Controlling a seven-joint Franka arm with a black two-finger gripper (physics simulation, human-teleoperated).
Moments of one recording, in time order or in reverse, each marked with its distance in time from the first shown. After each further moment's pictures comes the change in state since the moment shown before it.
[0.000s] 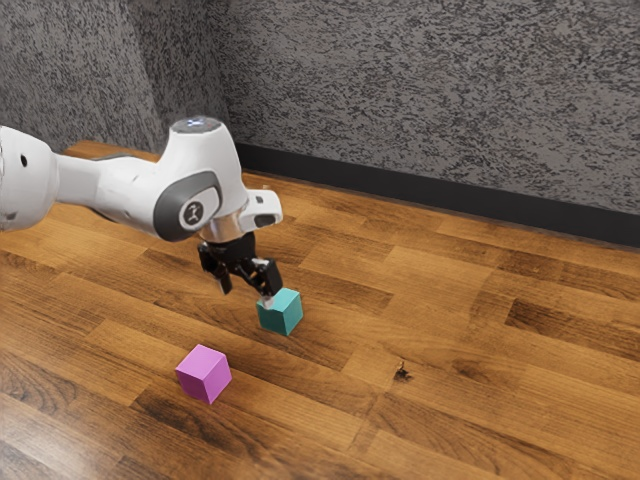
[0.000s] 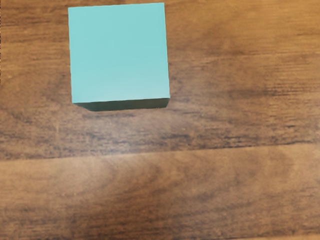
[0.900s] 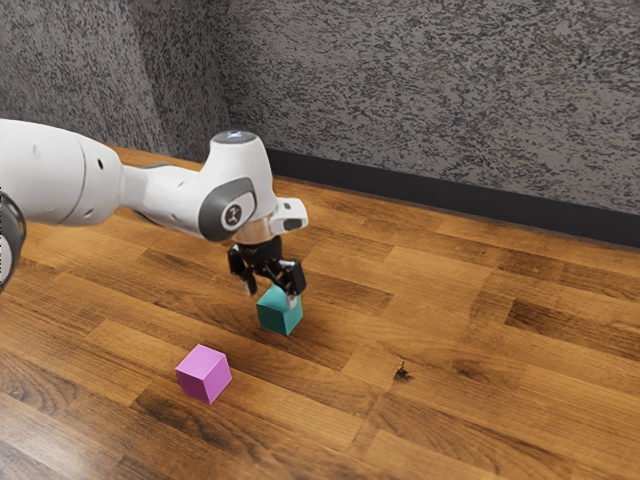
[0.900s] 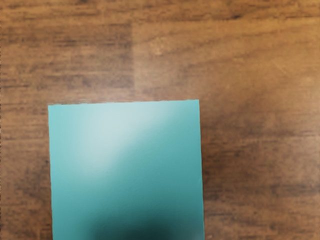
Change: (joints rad) arm 0.016 0.305 0.007 0.275 0.009 -0.014 0.004
